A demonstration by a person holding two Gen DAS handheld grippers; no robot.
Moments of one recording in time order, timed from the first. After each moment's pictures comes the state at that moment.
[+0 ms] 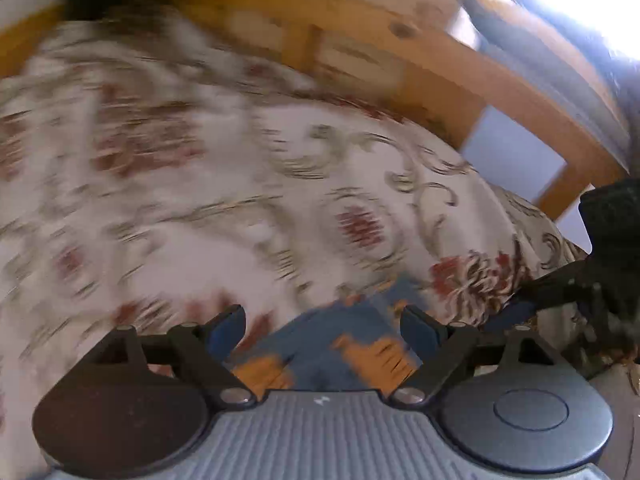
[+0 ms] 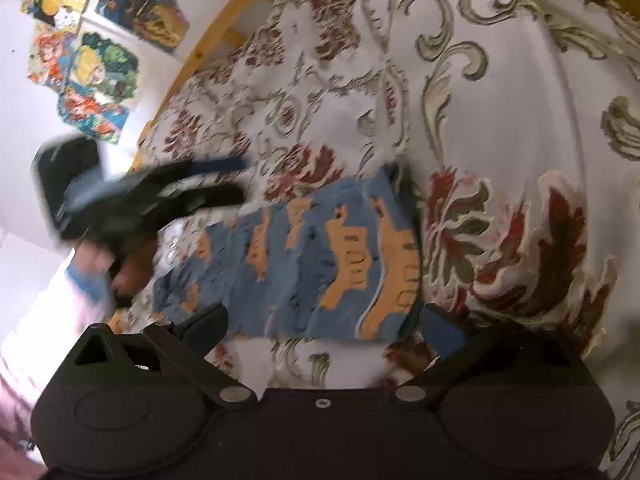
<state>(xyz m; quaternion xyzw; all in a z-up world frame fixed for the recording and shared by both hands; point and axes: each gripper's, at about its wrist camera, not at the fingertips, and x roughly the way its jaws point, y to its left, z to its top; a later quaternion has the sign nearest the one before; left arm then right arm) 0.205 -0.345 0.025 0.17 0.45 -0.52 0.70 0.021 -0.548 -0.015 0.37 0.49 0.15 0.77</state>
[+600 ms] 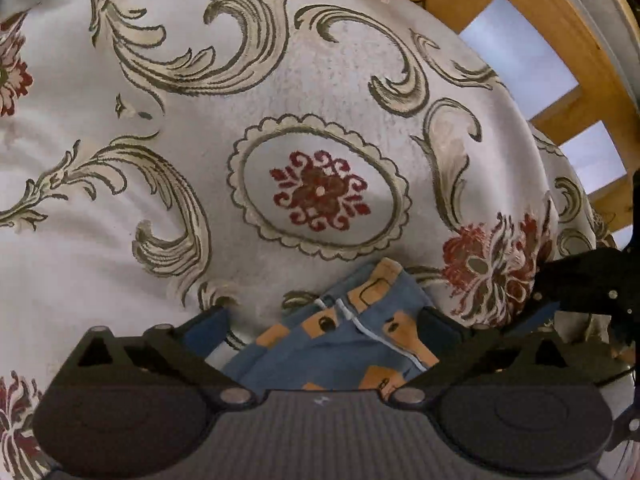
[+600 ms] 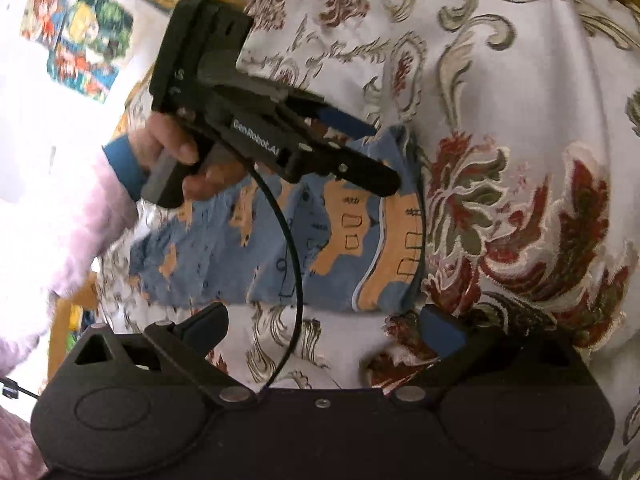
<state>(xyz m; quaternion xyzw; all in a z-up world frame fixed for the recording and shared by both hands) 0.225 -0.417 -0.072 0.23 0.56 -0.58 0.55 0.015 -0.525 -0.020 0.32 0.52 0.14 0.78</state>
